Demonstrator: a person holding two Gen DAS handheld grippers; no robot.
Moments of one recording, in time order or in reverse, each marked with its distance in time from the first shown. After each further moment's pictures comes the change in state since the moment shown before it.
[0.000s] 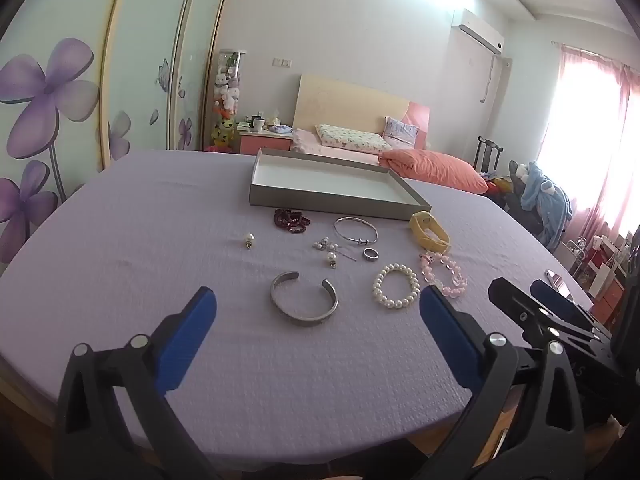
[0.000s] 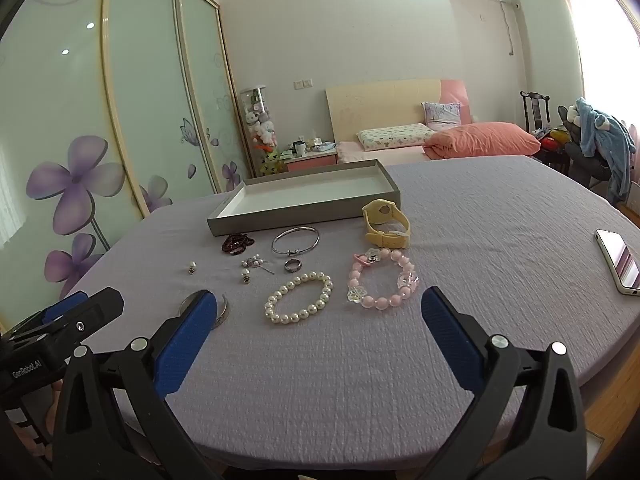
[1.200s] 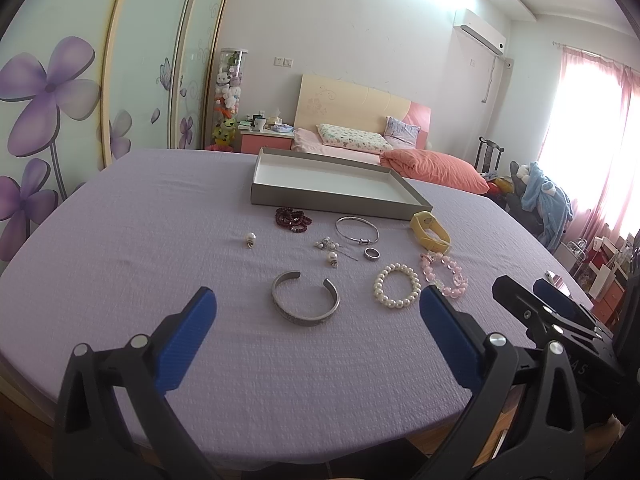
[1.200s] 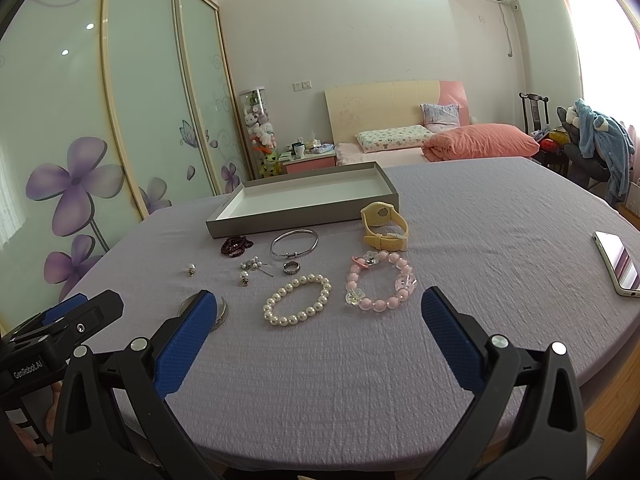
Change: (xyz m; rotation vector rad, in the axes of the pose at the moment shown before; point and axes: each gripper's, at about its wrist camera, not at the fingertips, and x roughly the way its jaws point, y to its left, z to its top) left arm 0.000 0.001 0.001 -0.001 0.007 0.007; right arm -0.001 0.000 0.001 0.001 -0.002 0.000
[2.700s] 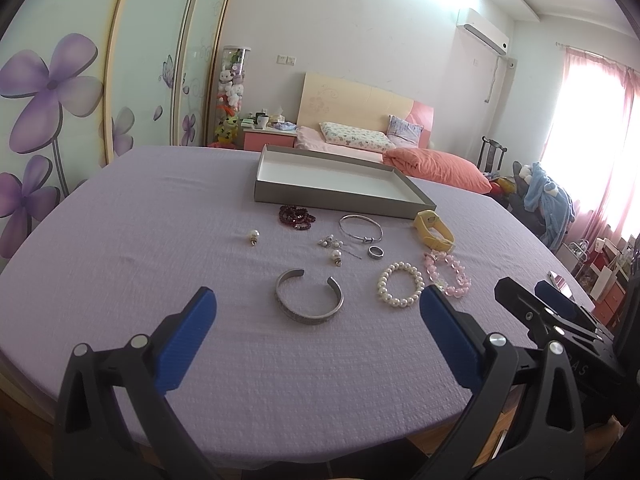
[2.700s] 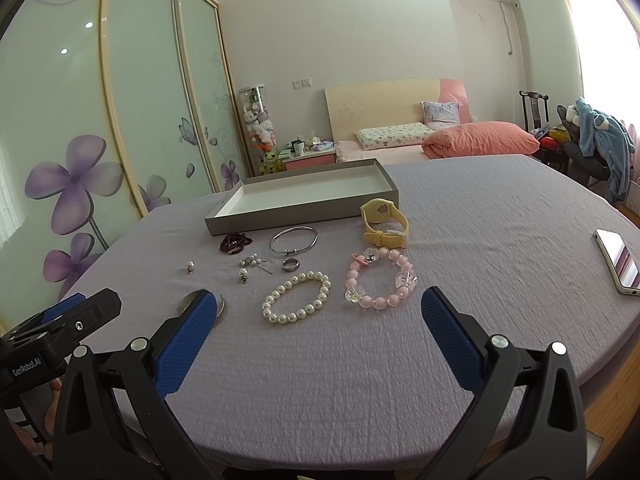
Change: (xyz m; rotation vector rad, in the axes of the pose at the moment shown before) left arm 0.002 0.001 -0.001 -0.005 0.004 0.000; right arm 0.003 -0.004 -0.002 0.000 0.006 -0.001
